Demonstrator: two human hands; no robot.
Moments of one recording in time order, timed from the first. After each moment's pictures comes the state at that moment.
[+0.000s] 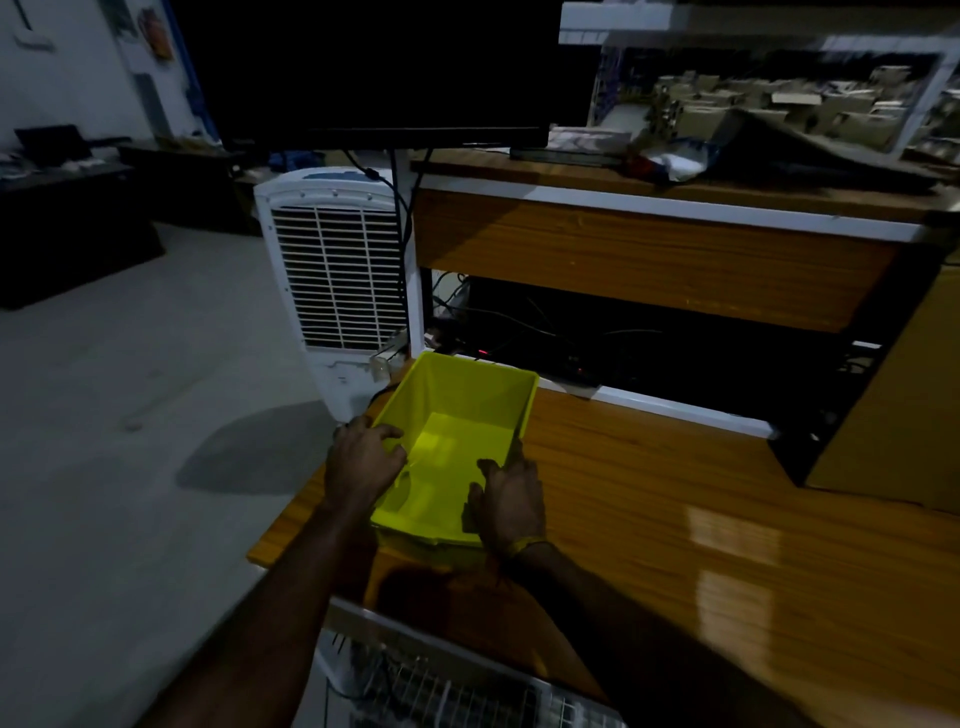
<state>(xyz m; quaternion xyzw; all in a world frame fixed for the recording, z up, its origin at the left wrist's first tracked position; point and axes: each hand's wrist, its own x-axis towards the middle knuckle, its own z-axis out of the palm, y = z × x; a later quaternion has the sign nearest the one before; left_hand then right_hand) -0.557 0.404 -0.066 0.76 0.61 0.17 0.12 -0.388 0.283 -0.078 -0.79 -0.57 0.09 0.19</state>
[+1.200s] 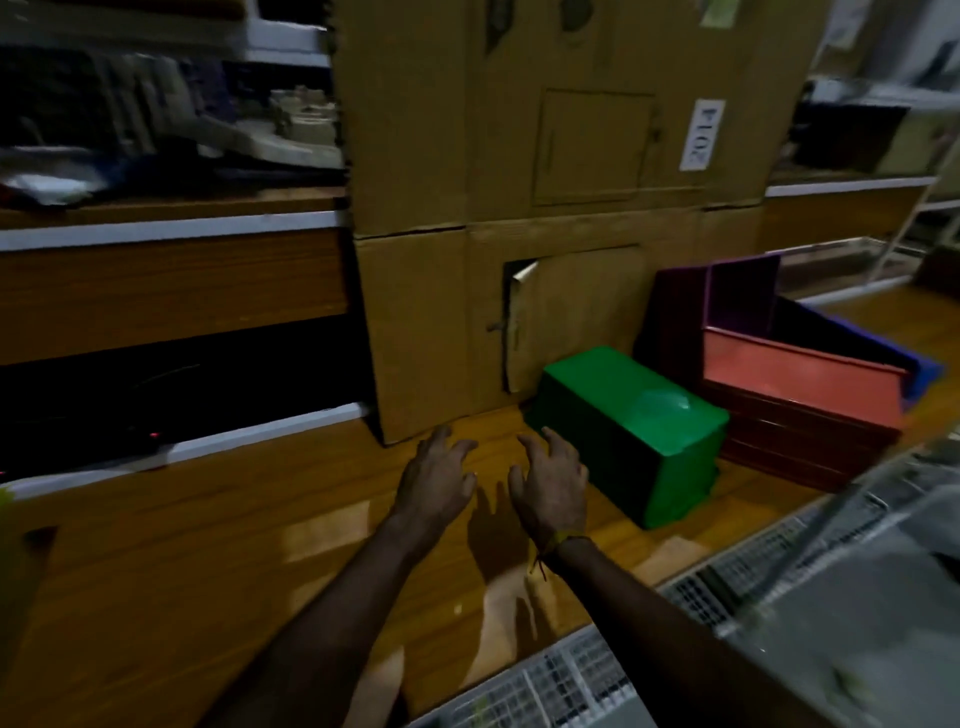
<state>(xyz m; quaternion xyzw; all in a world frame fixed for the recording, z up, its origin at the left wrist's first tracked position) -0.042 0.050 -0.054 0.96 0.13 0.15 0.18 0.014 -0.096 -0.054 -0.95 -0.17 -0.09 0.23</state>
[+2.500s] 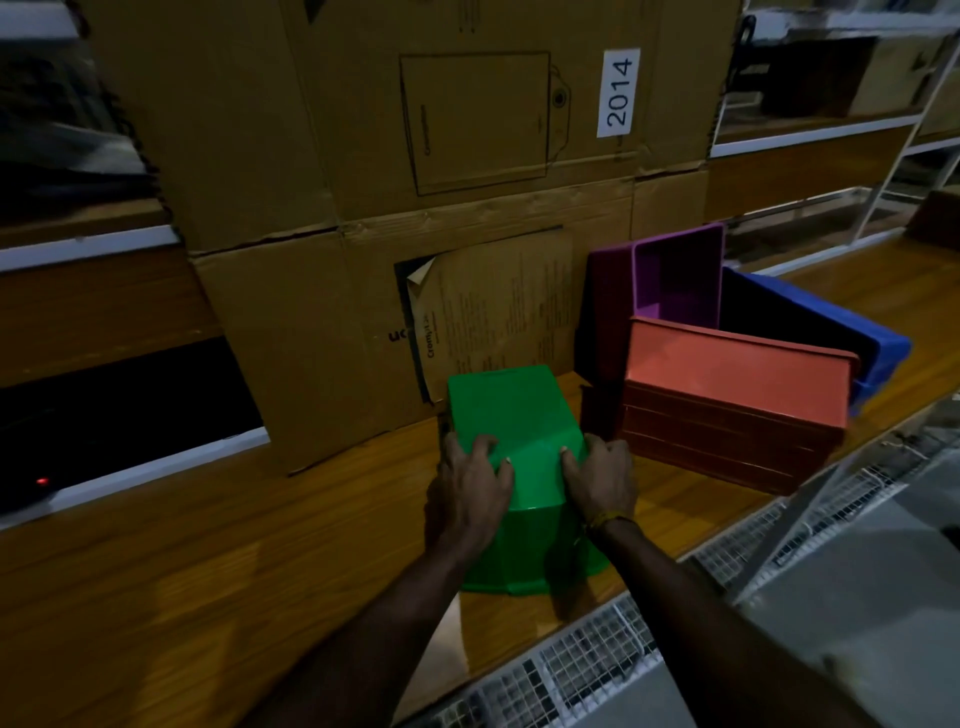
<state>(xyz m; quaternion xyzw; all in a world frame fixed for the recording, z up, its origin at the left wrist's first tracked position) 0.101 -0.122 -0.056 0.92 0.26 0.15 0.26 0.197 -0.260 -0.084 -0.94 -0.05 -0.03 0.32</state>
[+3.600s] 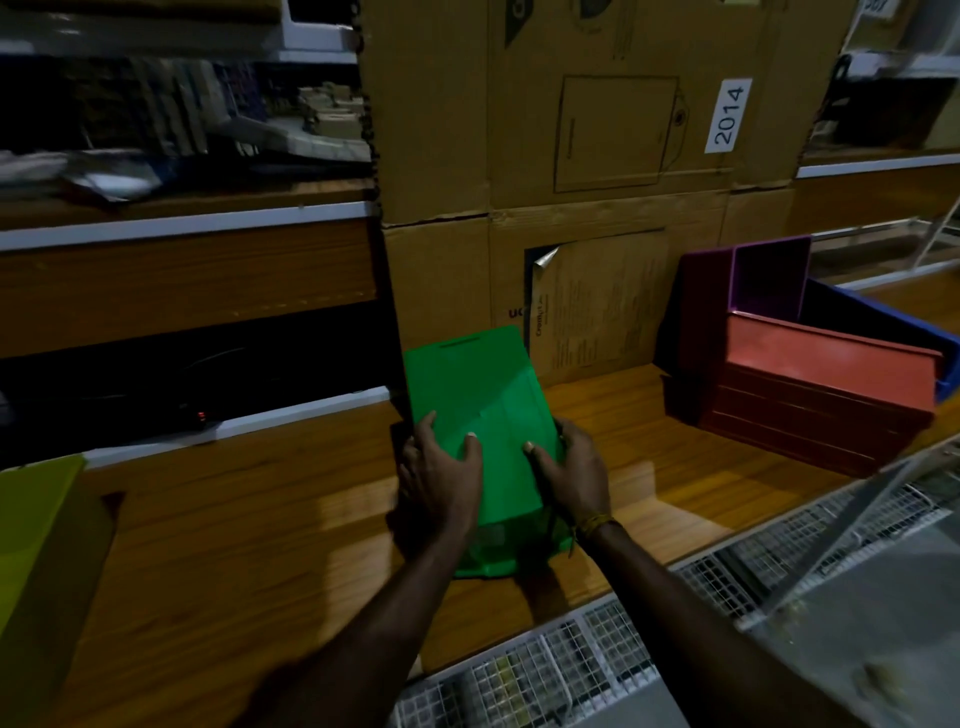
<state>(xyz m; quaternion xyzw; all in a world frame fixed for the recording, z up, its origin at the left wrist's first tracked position) -0.087 0.015 -0.043 0.75 0.42 0.32 0.39 0.001 -0.113 -0.061 -0.85 -0.22 -0.02 0.48</state>
